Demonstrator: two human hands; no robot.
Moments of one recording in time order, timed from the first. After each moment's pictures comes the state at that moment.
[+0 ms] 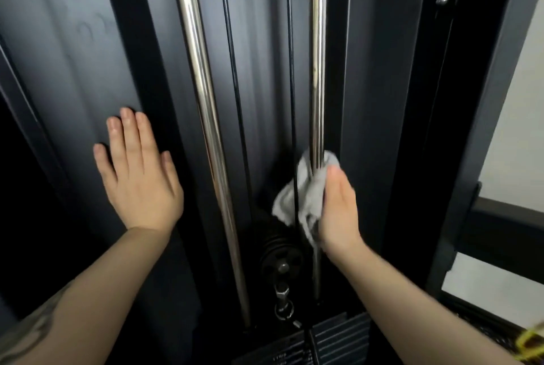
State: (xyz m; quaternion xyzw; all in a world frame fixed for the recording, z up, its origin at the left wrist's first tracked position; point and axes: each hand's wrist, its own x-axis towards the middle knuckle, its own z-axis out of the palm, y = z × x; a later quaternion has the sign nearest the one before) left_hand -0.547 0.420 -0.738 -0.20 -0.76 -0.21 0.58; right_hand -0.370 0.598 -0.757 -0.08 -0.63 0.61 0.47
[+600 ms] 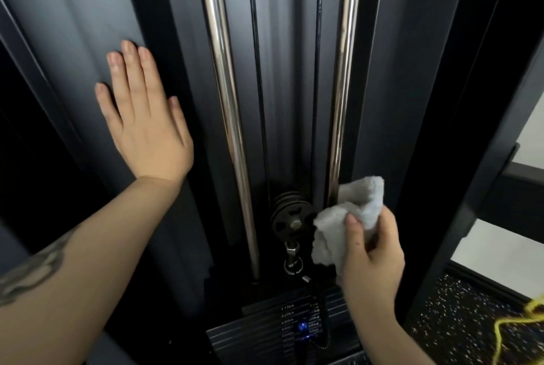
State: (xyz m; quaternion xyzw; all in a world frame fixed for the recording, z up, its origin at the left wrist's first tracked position) left_hand -0.539 0.420 -0.735 -0.19 -0.76 -0.19 0.59; right_hand -0.318 0.559 -0.855 -0.26 -0.65 0.48 0.53
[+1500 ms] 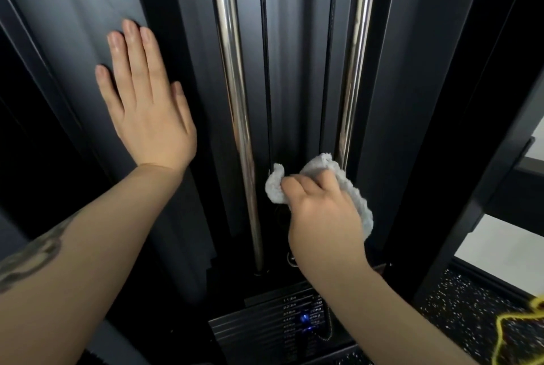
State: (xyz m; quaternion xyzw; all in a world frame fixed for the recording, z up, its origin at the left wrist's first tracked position) left_hand -0.541 0.419 -0.735 -0.18 -0.76 -0.19 0.60; right_hand -0.353 0.534 -0.803 -0.14 -0.90 0.03 0.40
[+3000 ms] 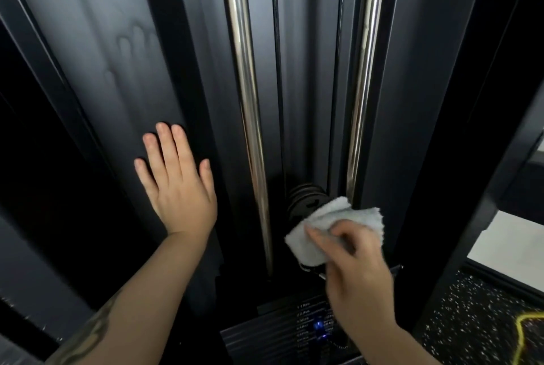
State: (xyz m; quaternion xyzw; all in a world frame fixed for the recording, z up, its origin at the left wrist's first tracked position) left_hand -0.546 0.415 -0.842 -0.19 -0.78 -0.20 0.56; right_hand -0.328 0.545 -0.892 -0.11 -0.84 0.15 0.52
